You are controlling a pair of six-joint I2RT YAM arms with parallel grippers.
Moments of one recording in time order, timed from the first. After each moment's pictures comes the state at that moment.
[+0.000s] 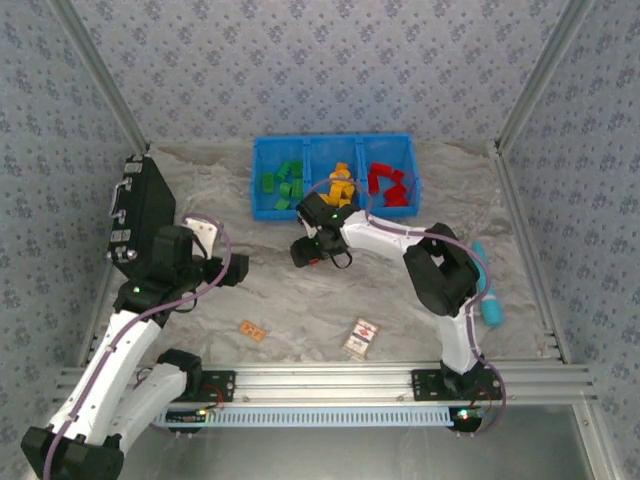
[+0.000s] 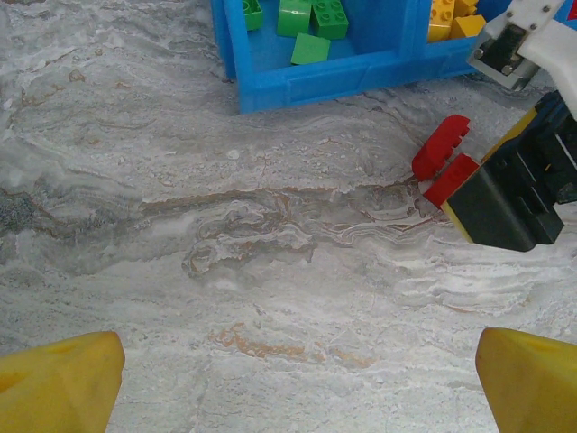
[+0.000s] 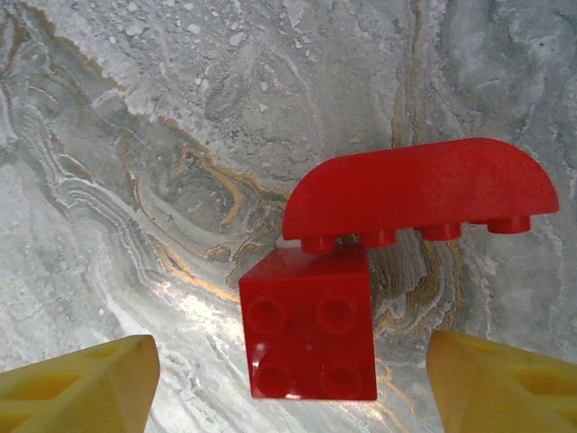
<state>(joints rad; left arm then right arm) -0.31 0.76 0.76 -0.71 0.07 -0.11 0.77 2.02 1.48 -0.63 -0.06 0.32</state>
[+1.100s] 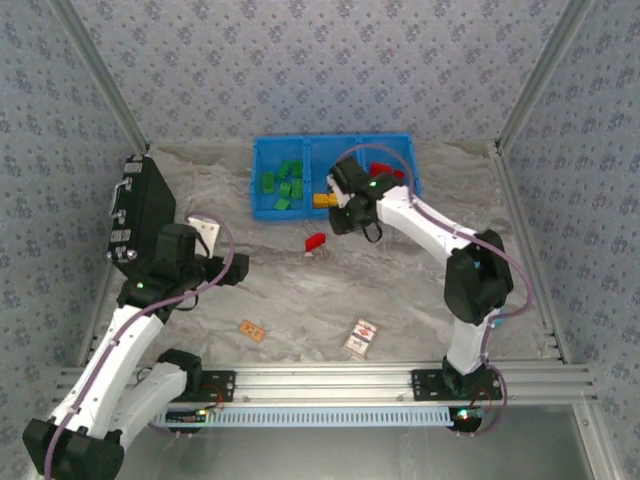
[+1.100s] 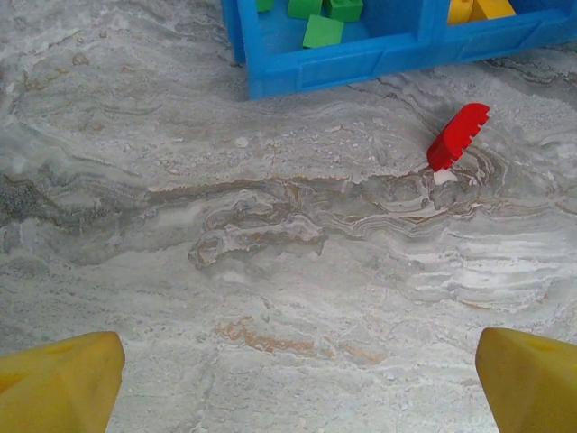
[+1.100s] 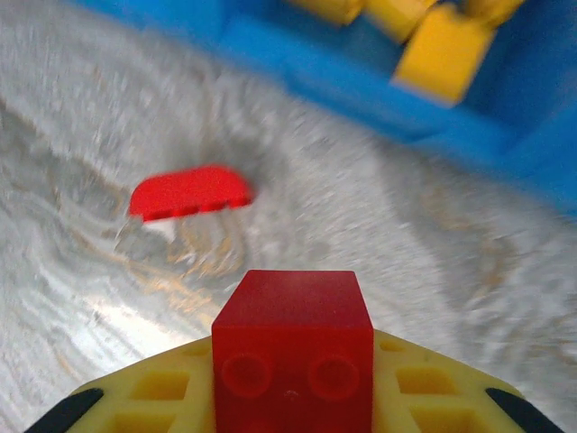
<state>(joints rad) -0.31 0.79 0.76 -0.71 0.06 -0.10 0.59 1.83 1.59 -0.88 0.03 0.15</state>
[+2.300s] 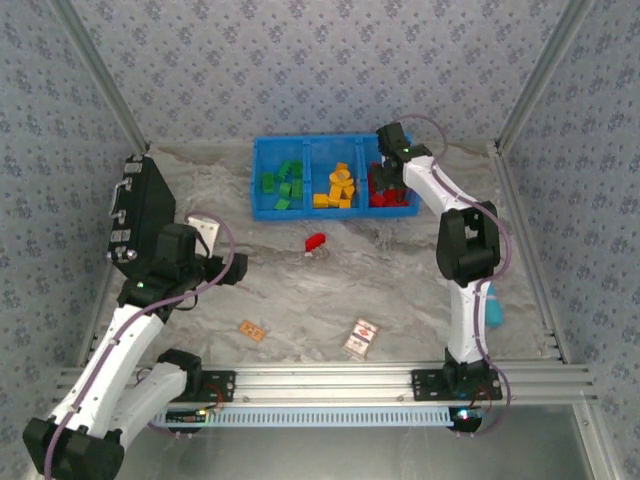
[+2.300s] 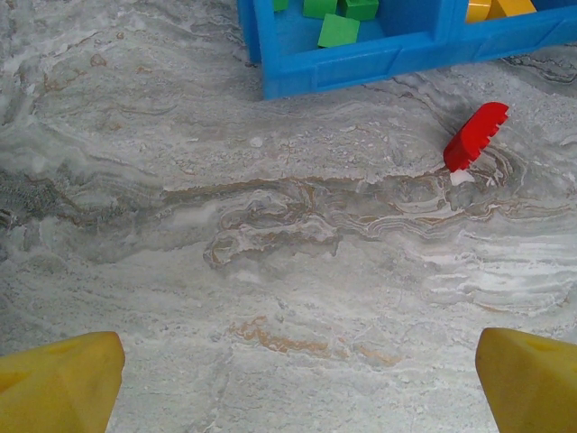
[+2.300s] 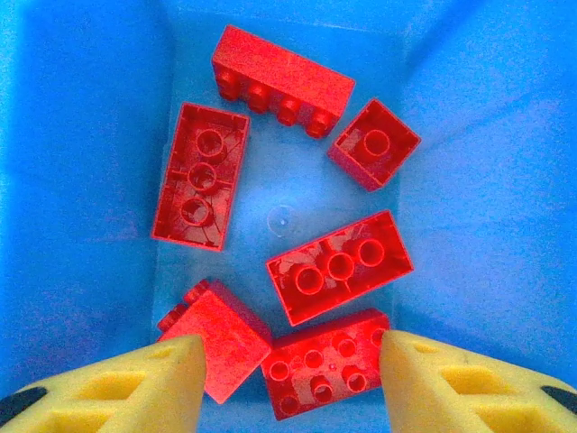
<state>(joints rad) -0.31 0.80 0.76 -0.71 0.02 -0.10 0.29 2.12 1.85 -0.76 0.20 0.11</state>
